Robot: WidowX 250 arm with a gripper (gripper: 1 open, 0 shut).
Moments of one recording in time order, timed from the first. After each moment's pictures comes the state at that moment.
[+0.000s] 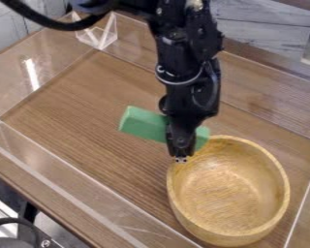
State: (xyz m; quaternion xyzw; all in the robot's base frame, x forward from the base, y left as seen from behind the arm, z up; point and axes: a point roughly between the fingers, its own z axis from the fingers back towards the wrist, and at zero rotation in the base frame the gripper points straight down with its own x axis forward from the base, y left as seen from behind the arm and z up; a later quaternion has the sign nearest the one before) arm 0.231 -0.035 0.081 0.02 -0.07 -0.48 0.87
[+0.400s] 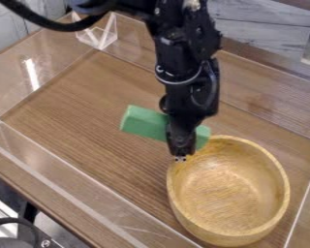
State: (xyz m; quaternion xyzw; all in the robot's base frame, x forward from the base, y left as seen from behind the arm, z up) arm 0.232 -0.035 0.081 0.02 -0.08 -0.49 0.87
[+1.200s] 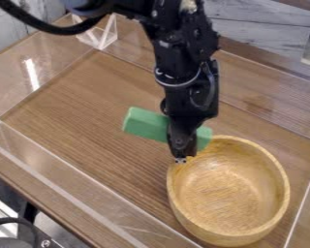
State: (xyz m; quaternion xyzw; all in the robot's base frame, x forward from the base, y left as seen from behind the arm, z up) arm 0.234 -0.037 0.079 0.02 -0.09 -0.50 0.86
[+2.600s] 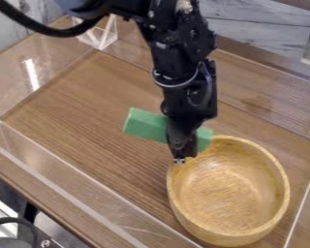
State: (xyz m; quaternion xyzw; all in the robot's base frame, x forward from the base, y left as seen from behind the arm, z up) arm 0.234 -0.038 0.078 0.01 -0.10 -0.51 0.85
